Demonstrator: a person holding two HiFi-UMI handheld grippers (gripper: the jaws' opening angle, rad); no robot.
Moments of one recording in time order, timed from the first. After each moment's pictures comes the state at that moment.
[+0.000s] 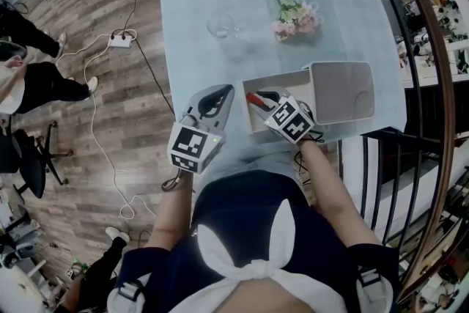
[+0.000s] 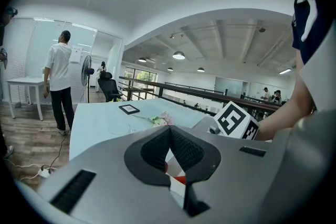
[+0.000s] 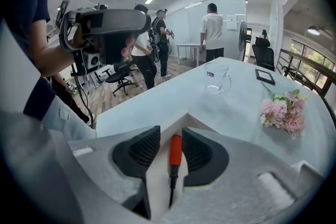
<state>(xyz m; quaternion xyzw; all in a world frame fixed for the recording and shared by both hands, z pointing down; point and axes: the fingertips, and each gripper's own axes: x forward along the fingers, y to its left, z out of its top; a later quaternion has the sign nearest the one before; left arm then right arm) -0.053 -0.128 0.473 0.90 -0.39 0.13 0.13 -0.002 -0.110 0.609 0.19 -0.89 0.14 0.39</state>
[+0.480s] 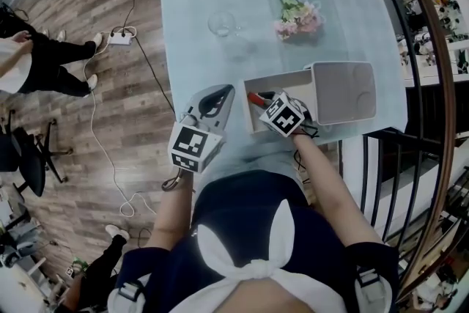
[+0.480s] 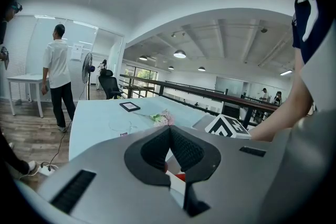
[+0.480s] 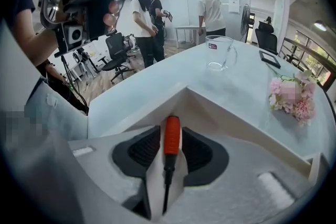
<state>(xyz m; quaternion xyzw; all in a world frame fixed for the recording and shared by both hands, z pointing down) -0.057 -0.133 0.482 0.90 -0.39 0.13 0.14 0.004 -0.113 0.661 0.17 -0.85 0.16 0.47</state>
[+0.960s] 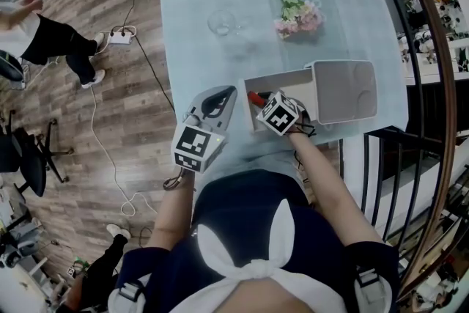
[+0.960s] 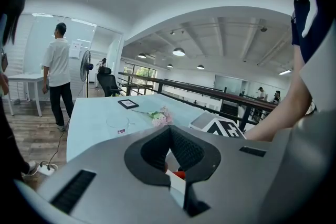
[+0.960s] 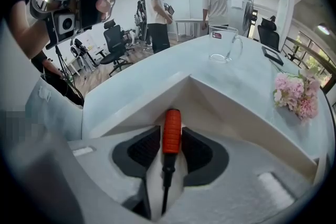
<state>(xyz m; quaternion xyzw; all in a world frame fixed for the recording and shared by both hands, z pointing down) -0.050 -0.129 0.492 0.90 -0.38 0.14 0.15 0.005 -0.109 0.681 0.17 -0.84 0.16 0.50</state>
